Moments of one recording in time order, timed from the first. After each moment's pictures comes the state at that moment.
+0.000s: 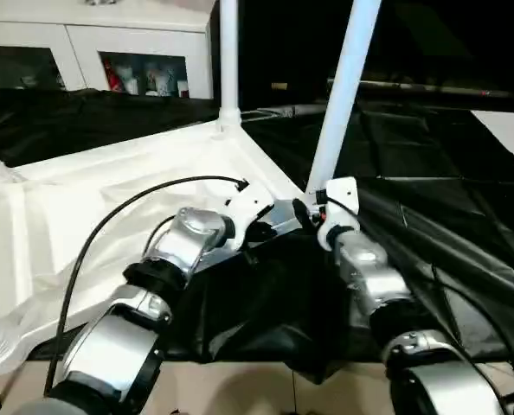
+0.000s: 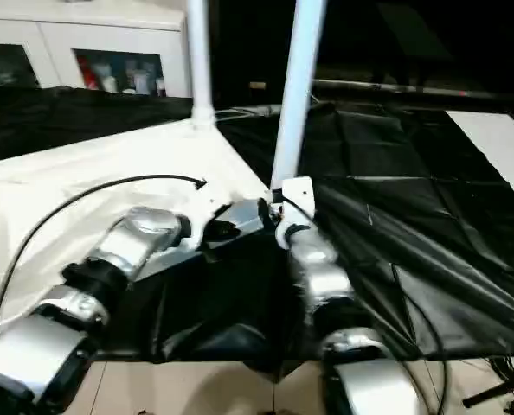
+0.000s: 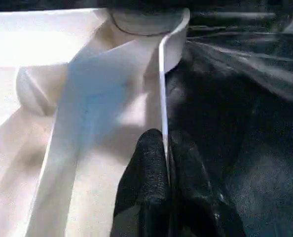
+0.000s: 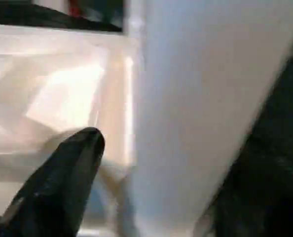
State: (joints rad) left arm -0.75 0.19 -0.28 0.80 0.09 0.18 -0.87; right arm -0.57 -0.14 0.02 0.68 0.08 -0.02 0.36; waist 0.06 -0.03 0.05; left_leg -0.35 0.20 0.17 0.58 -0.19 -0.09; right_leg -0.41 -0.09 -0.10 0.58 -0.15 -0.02
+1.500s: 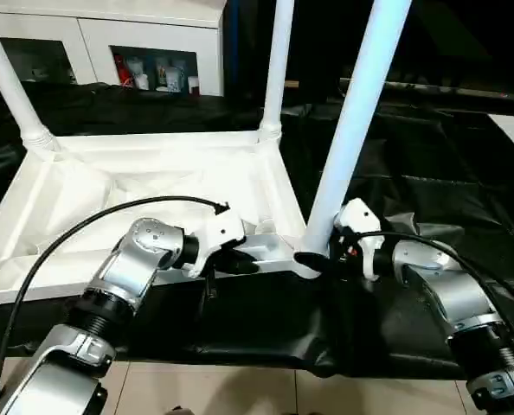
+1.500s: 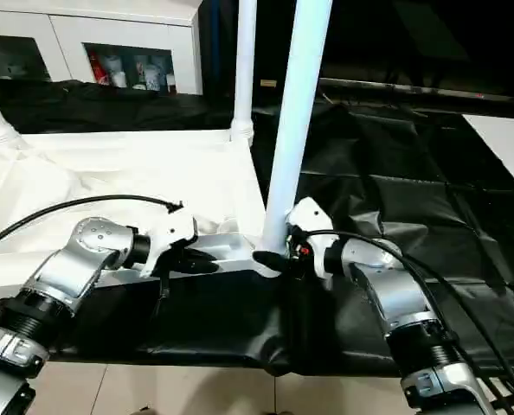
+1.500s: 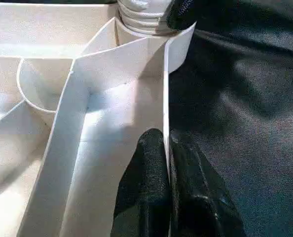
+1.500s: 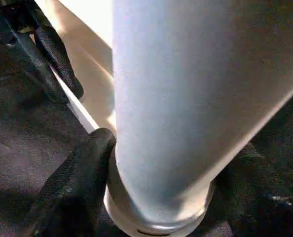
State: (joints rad) left arm -0.58 0.37 -0.31 0.49 0.05 0.18 -1.17; right arm -0.42 -0.41 0.20 0.35 0.12 0.23 0.92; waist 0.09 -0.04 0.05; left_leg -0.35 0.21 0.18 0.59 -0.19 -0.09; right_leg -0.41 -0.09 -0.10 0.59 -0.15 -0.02
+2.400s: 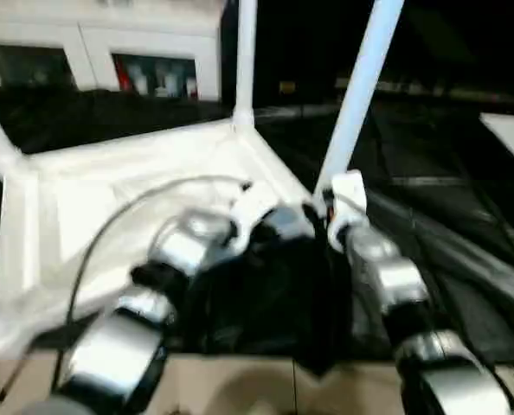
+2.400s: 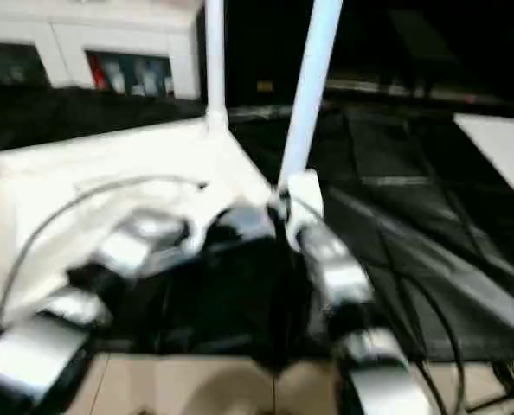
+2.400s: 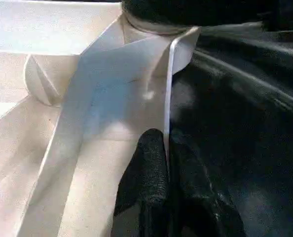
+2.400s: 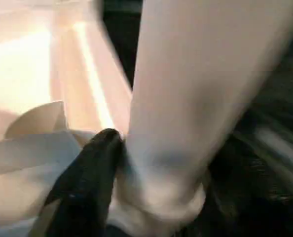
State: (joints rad) left arm -0.86 0.08 -0.23 0.97 0.09 0.25 -0.65; right arm -0.67 -0.02 0.01 0.74 0.02 0.19 0.03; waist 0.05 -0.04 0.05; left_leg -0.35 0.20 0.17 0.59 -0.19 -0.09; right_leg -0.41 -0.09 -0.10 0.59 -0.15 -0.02
